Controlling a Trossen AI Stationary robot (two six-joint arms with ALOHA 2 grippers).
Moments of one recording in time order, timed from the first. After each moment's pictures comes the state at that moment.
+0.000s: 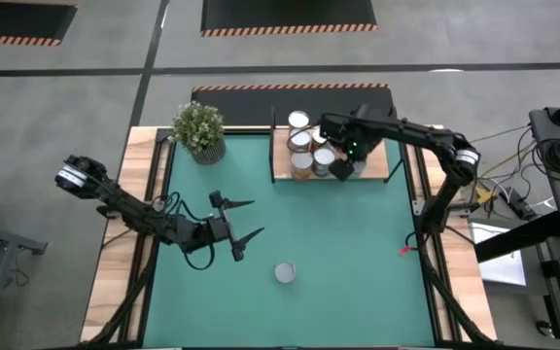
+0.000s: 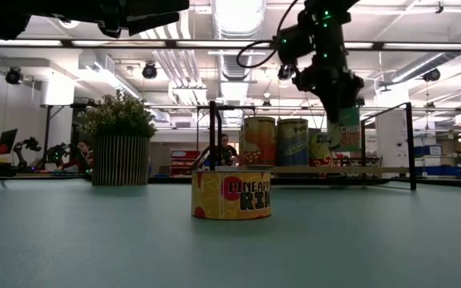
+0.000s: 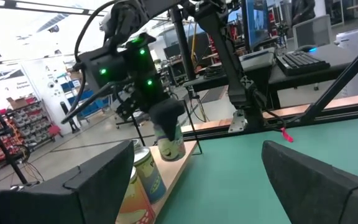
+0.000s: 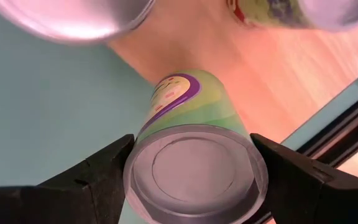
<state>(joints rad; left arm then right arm) -0.44 1.35 0.48 1.02 -0.81 0.38 -0.49 1.71 1.54 -1.41 0.10 0.27</state>
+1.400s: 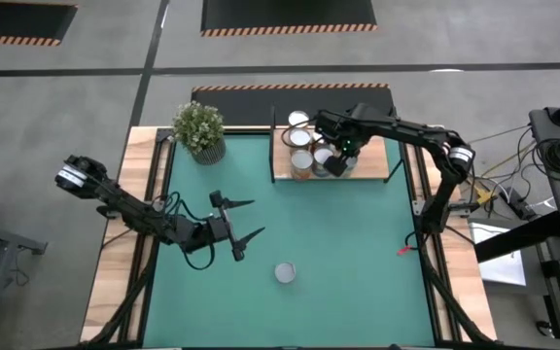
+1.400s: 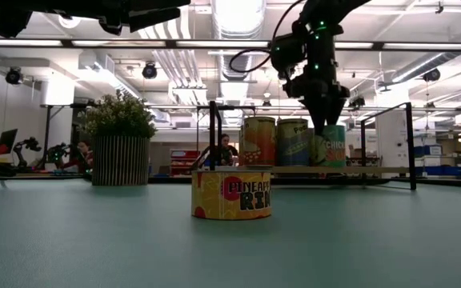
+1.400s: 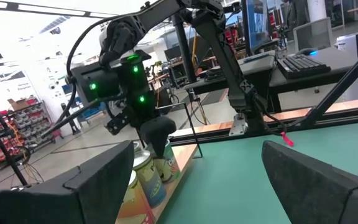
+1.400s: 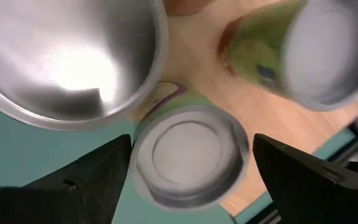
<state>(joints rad) -0.44 1.35 0.49 1.02 -0.81 0.39 -0.52 1.76 1.53 -1.27 0.14 0.17</state>
